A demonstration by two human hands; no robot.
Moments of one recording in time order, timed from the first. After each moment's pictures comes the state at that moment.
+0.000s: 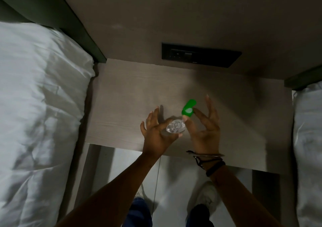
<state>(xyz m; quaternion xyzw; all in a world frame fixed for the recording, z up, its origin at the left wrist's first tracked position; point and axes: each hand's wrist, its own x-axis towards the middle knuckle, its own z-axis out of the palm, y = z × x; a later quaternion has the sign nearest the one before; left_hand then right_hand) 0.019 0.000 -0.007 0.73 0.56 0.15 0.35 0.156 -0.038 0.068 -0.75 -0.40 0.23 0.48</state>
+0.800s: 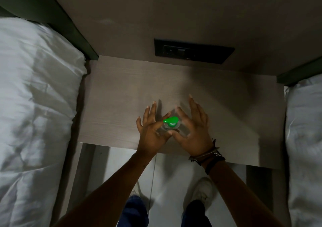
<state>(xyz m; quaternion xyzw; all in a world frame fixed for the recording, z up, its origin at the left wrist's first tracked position) 0.020 -0.003 -0.009 0.77 0.51 0.18 0.33 0.173 -0.047 0.045 -0.73 -0.61 0.21 0.21</state>
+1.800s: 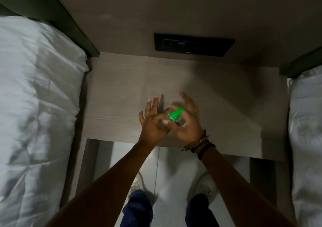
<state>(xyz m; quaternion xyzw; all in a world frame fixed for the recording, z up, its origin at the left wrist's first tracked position) 0.019 0.004 -0.011 0.77 0.51 0.13 0.35 0.153 -0.037 0.027 -0.72 -0.53 0.30 0.35</state>
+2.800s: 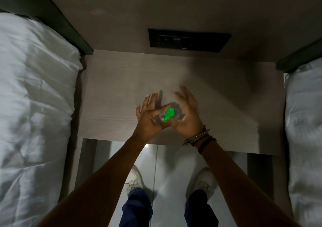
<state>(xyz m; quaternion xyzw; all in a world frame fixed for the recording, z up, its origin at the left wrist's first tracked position) 0.017 0.019 -0.003 0.79 0.47 0.12 0.38 0.166 -0.033 0.028 -0.70 -0.55 0.28 0.35</state>
